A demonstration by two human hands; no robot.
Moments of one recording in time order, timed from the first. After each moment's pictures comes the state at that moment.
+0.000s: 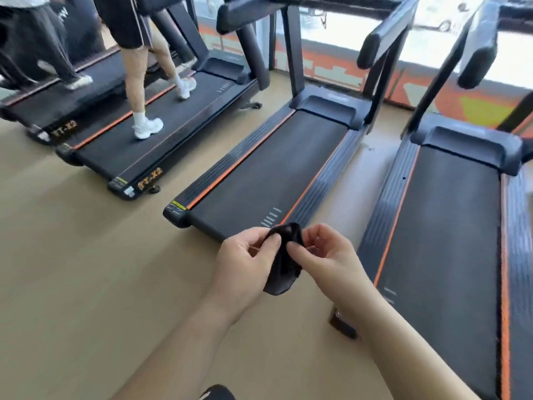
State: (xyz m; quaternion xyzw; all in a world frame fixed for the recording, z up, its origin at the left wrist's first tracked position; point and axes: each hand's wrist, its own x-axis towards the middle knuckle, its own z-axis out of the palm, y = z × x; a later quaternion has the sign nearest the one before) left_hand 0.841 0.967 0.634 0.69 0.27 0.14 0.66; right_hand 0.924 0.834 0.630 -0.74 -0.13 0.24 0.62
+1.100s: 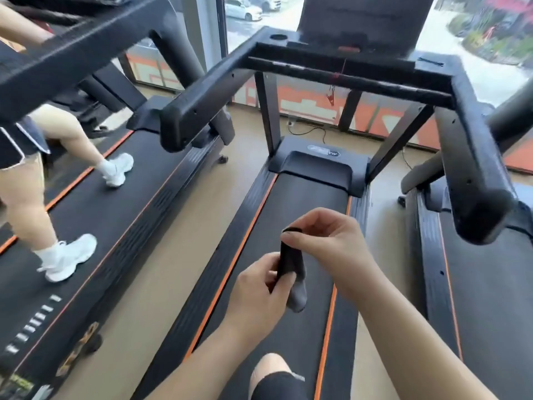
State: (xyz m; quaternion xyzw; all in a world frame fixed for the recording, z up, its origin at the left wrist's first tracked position) left_hand 1.556 1.469 0.633 0.81 0.14 0.02 0.57; right_hand 1.643 1.341 0.695 -0.74 -0.10 0.13 0.65
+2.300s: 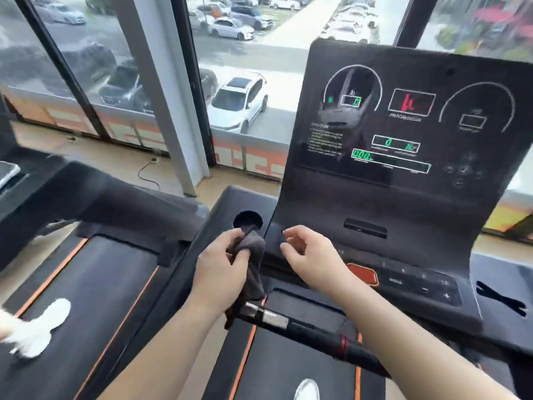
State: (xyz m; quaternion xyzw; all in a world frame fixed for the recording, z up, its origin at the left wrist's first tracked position) left_hand 2.357 1.676 0.840 0.85 0.20 0.11 0.47; right_hand 2.446 1.495 0.827 -0.89 -0.14 0.09 0.41
